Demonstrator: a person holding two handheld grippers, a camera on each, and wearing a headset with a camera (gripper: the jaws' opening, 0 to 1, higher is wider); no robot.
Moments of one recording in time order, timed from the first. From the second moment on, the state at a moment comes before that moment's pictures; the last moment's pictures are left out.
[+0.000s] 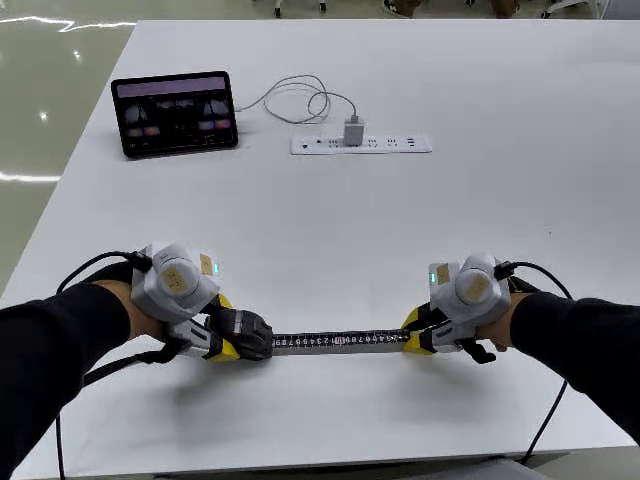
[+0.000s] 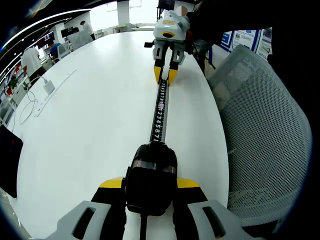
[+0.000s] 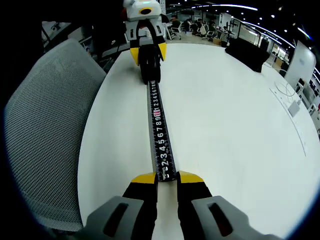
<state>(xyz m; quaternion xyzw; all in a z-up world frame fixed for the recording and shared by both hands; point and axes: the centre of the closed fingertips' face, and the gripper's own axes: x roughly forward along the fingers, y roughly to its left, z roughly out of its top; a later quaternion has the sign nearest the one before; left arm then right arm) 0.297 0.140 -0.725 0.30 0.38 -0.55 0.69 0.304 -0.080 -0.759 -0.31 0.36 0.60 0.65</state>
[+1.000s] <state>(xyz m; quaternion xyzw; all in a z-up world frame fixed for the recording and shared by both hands) 0.297 0.140 -0.726 0.30 0.38 -0.55 0.68 0.304 -0.105 -0.759 -0.30 0.37 0.58 0.66</state>
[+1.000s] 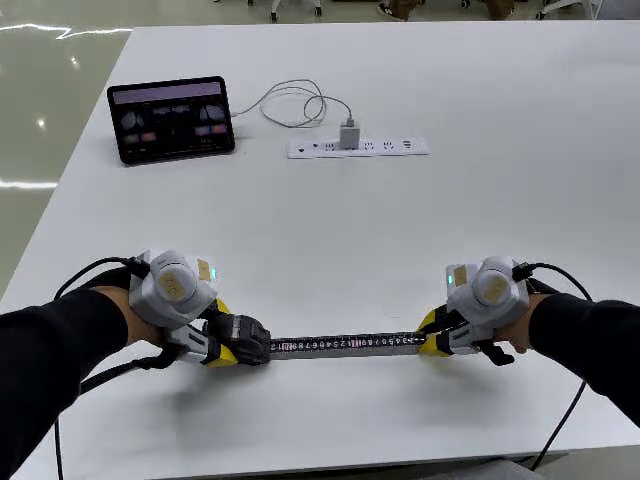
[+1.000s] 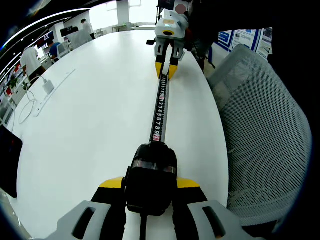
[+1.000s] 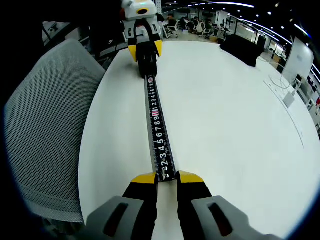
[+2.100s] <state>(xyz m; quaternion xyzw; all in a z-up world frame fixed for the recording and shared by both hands) 0.297 0.140 -0.726 0.30 0.38 -0.54 0.69 0.305 -0.125 -0.759 -0.31 0.38 0.57 0.66</state>
